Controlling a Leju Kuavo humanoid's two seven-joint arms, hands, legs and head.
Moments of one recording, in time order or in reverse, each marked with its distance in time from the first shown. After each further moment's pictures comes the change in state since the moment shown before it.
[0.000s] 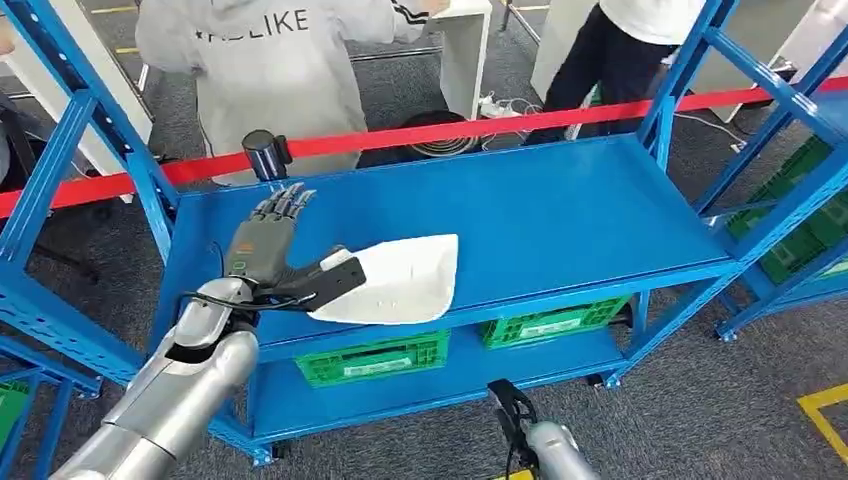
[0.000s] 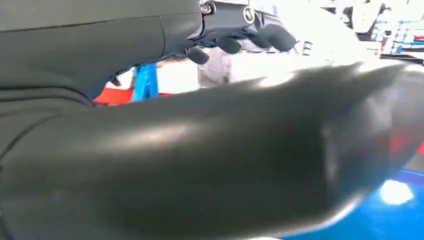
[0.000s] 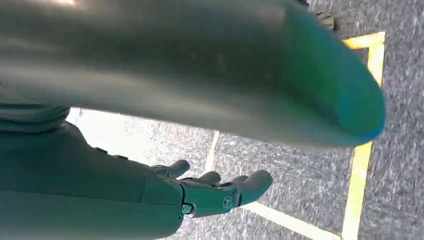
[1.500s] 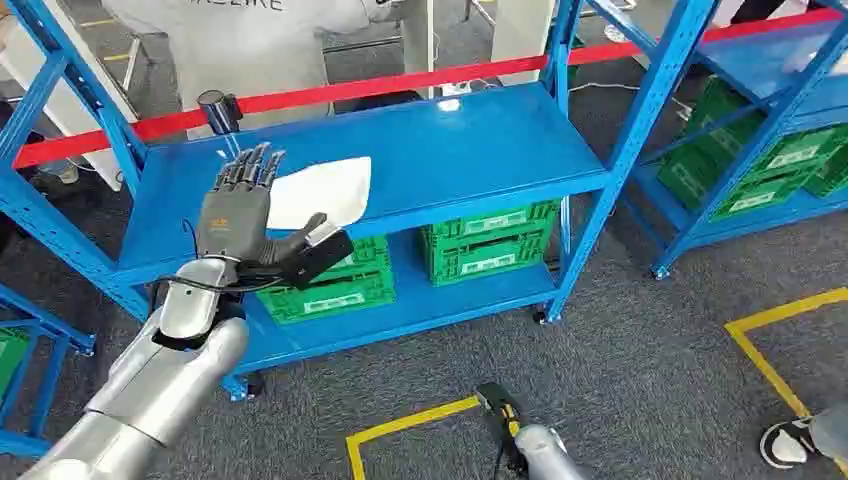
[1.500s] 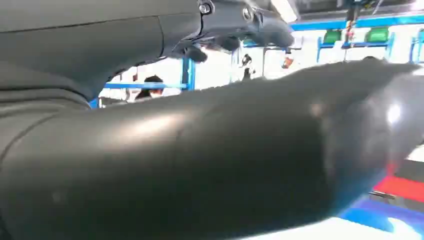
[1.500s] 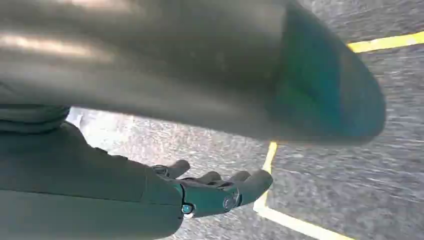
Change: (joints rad) left arm -0.063 -0.005 -0.001 0.003 -0.129 0.138 0.137; right arm -0.005 0.021 0.000 -0.003 -0.019 -0.006 0.004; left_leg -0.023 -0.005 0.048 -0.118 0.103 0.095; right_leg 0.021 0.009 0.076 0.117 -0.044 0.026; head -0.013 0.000
